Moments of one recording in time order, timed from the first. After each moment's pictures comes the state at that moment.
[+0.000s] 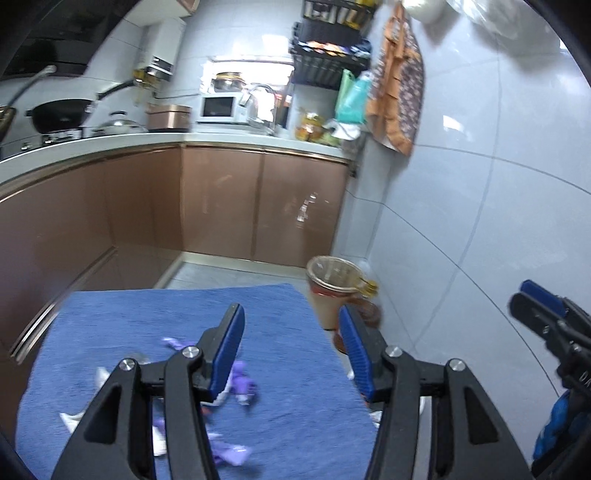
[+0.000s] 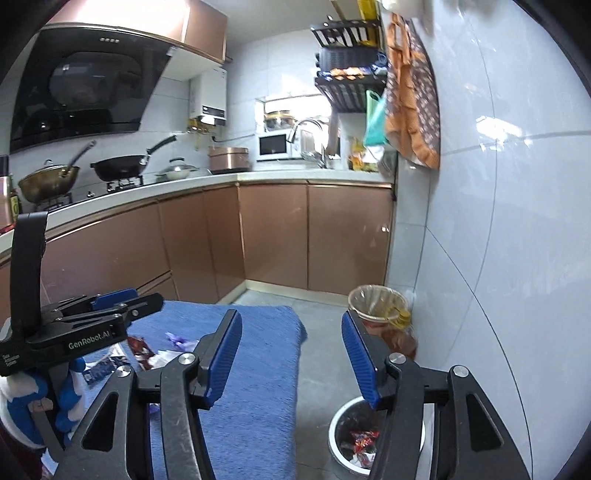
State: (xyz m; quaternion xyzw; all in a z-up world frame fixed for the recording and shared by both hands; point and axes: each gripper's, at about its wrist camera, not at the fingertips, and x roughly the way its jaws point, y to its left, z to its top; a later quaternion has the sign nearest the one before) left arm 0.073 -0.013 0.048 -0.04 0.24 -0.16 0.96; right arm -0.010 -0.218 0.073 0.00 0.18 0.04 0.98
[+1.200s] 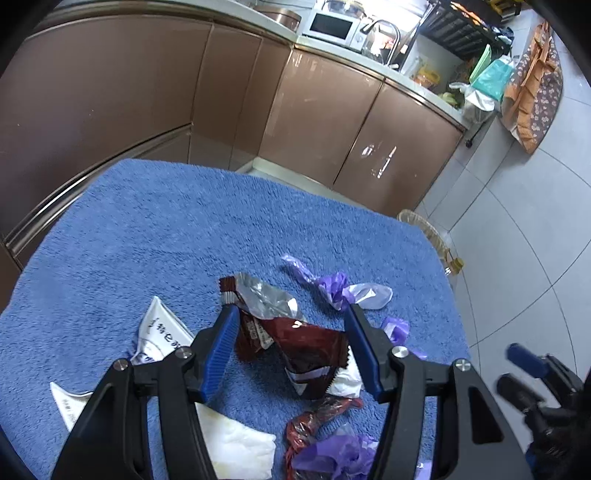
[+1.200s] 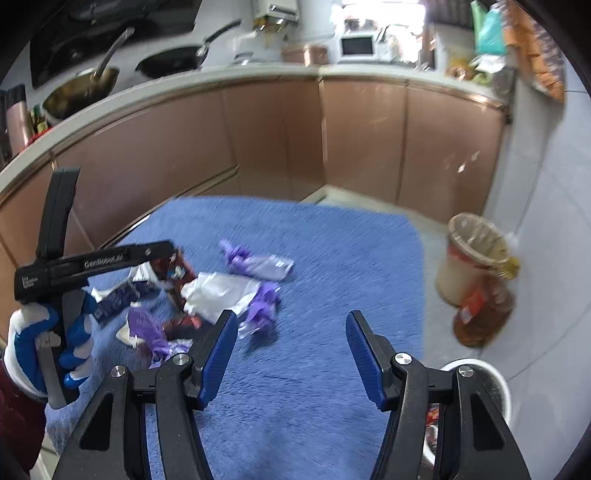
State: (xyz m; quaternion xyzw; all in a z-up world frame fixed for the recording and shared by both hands) left arm 0.185 0.113 -0.103 -0.15 0.40 -0.06 0.90; right arm 0.131 -0.121 -0.061 -0.03 0.37 0.20 0.91
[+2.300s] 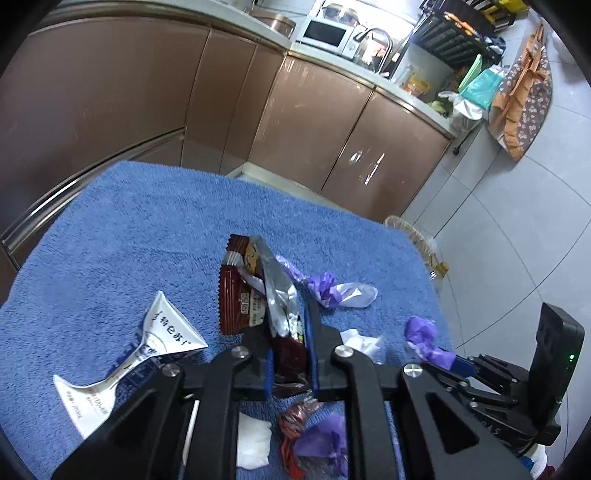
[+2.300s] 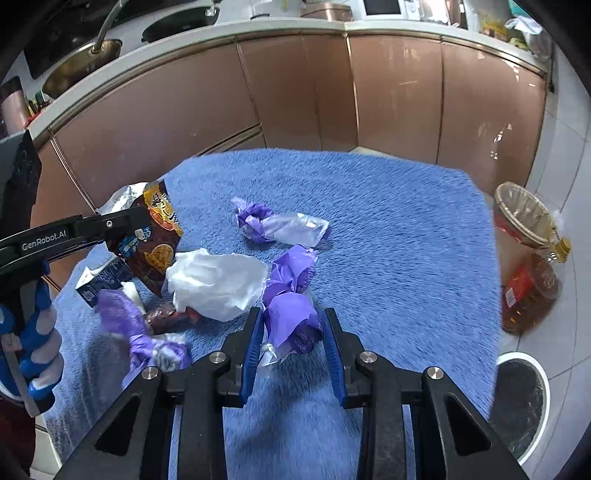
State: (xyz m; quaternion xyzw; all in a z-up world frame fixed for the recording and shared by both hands) left arm 0.164 0.121 -0.089 -0.16 0.38 -0.08 0.91; right arm 0.164 -0.105 -0.108 -0.02 0.42 0.24 0.87
